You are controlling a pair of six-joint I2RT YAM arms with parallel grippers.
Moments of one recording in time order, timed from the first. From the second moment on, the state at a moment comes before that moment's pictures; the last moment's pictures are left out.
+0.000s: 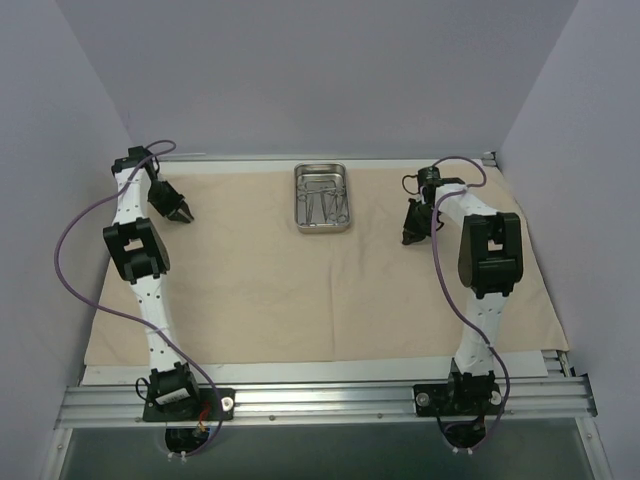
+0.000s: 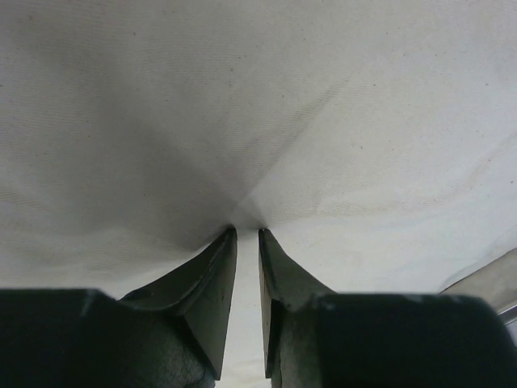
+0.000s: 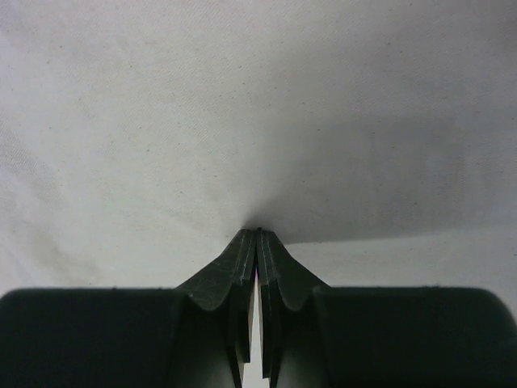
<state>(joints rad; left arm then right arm) 0.25 2.69 2.57 -1.25 0.25 -0.49 0.07 2.11 1.53 -0.73 -0.10 0.42</state>
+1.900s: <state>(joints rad) 0.27 2.61 2.45 -1.18 0.25 -0.46 -0.14 2.01 1.50 -0.77 0.10 0.39</state>
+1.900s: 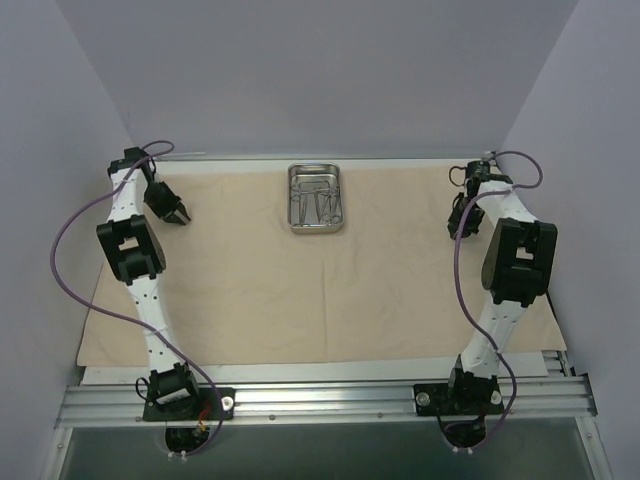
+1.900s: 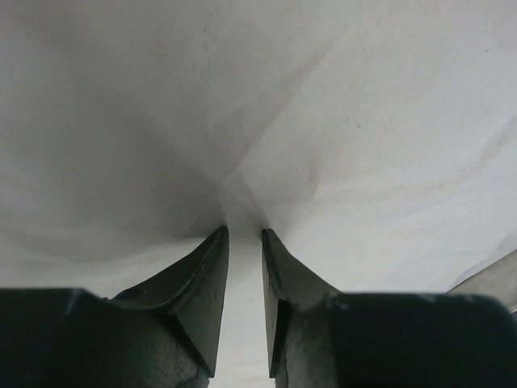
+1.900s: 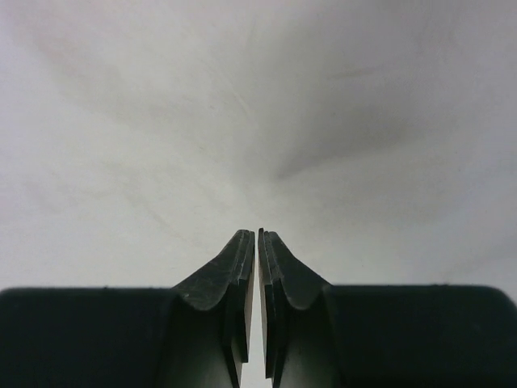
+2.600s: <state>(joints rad) 0.13 2.23 1.74 -1.06 0.27 -0.44 0.12 1.91 1.20 -0.72 -0.26 0.39</state>
